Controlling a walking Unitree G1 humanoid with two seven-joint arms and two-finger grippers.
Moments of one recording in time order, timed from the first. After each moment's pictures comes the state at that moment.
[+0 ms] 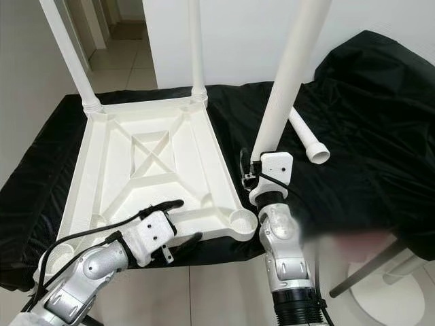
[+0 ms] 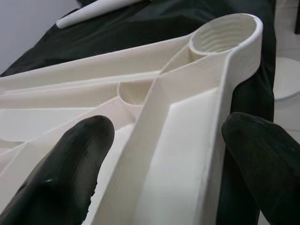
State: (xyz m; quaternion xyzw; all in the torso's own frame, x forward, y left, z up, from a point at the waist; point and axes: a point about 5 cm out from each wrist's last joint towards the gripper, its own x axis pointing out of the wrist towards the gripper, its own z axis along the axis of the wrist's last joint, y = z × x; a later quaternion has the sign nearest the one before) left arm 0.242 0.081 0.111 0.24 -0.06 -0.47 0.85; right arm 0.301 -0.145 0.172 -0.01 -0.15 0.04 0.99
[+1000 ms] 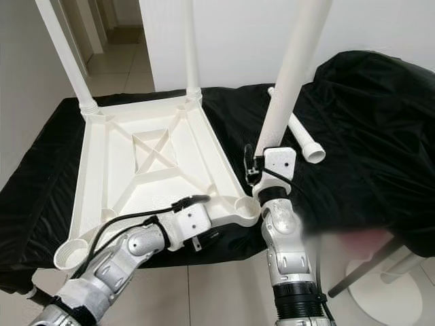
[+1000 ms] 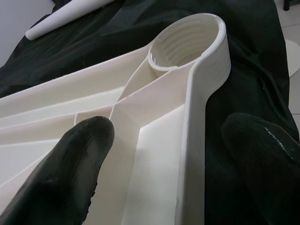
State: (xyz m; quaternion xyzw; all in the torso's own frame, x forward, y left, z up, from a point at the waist) left arm 0.279 0.032 0.107 0.28 -0.04 -0.48 0.83; right arm 0.307 -0.152 0.174 -0.02 -0.15 0.01 0.99
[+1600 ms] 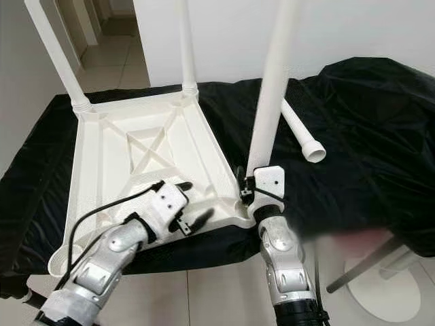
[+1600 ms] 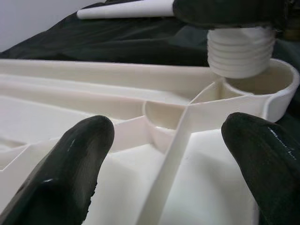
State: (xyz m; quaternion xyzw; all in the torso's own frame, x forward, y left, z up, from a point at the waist) left arm 0.276 0.065 0.129 0.13 -0.04 -0.42 0.90; right arm 0.286 -0.141 0.146 -0.05 -0.11 0.08 0.99
